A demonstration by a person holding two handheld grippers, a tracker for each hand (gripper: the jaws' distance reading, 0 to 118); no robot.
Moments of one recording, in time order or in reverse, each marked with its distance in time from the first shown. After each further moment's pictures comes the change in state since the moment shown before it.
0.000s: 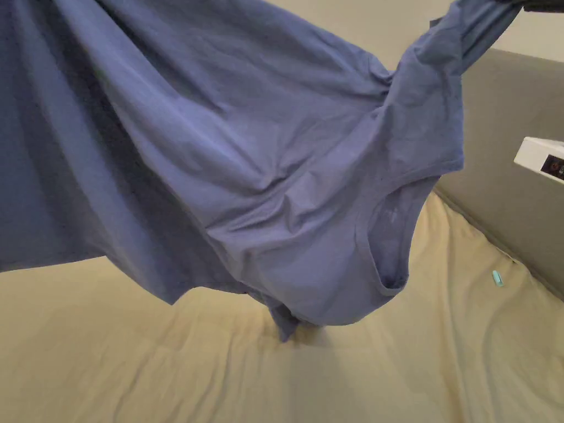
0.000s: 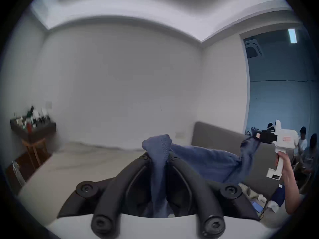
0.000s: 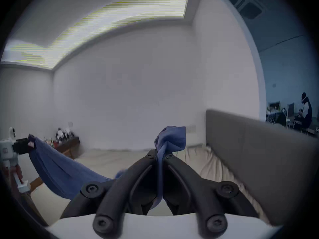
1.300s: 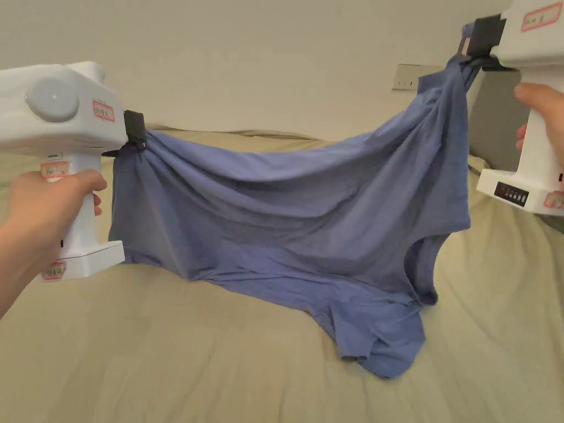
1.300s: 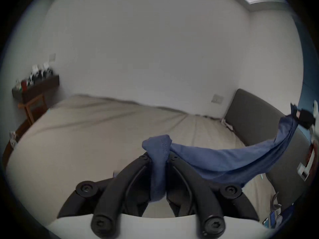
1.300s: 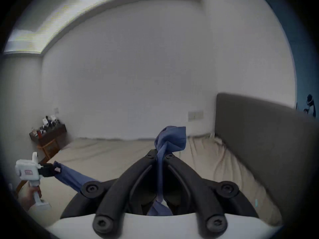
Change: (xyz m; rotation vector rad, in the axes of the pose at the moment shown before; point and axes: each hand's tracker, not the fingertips) left arm -0.129 -0.280 -0.338 -0.491 0.208 0.191; right arm -0.010 -0.190 -0.308 -0.266 -0.027 0.023
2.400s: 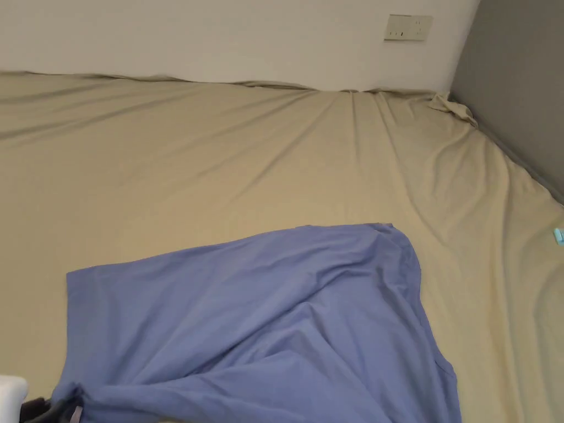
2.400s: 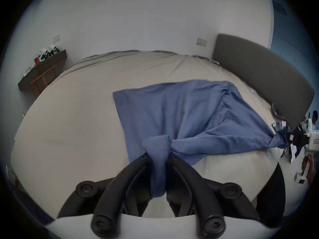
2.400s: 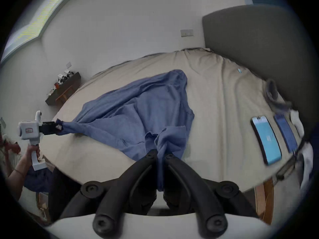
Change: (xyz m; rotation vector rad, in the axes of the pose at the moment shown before) left arm -0.048 -0.385 0.344 -0.268 0.020 -0.186; right arm 0.019 -0.388 0.459 -0.482 0.056 -0.123
